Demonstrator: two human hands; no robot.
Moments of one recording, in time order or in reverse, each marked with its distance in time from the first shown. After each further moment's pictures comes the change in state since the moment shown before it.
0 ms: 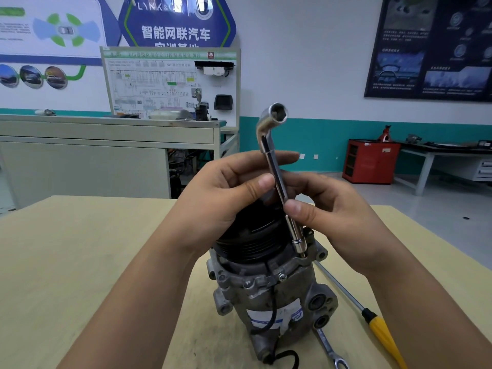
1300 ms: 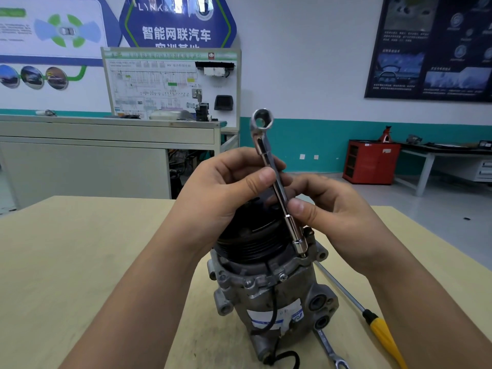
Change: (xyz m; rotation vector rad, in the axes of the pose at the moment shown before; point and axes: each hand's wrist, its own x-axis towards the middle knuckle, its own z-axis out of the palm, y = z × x) left_hand 0.002 -0.005 -0.003 0.030 0.129 0.050; right_hand -0.001 0.002 0.000 -0.039 0.026 0.028
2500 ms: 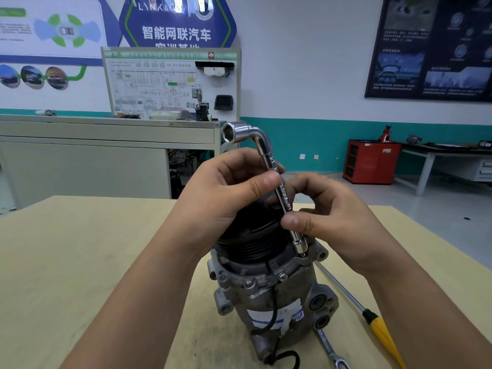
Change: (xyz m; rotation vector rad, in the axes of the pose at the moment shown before) left_hand -0.001 0.002 0.003 0.074 0.031 -0.010; right_hand 0.000 -0.002 0.000 0.036 -0.046 0.023
